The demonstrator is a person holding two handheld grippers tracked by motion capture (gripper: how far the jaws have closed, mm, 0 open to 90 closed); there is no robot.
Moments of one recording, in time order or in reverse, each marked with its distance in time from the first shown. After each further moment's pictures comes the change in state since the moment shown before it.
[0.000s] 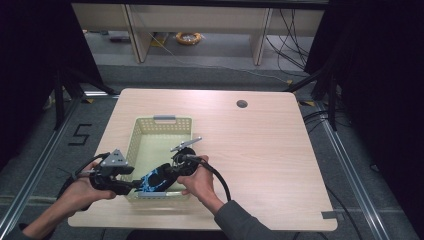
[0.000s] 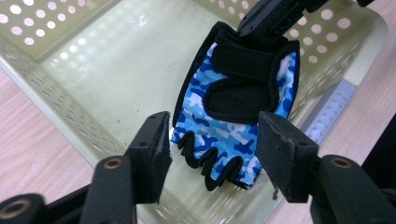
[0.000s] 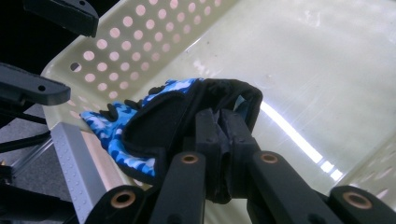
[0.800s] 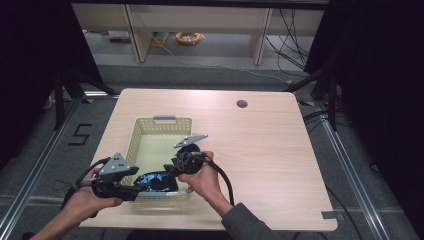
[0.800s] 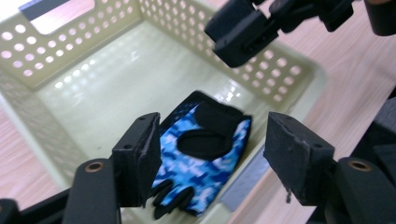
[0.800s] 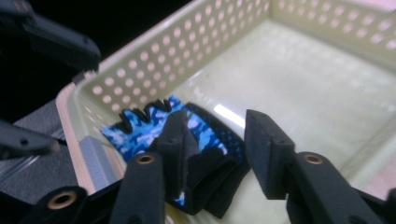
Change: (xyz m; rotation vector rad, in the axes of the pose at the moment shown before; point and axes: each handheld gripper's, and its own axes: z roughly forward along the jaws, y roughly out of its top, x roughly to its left) left arm -0.033 0.008 -0.014 -0.139 0.013 -0.001; right arm 0.006 0.006 -0.032 -0.125 -0.016 -0.075
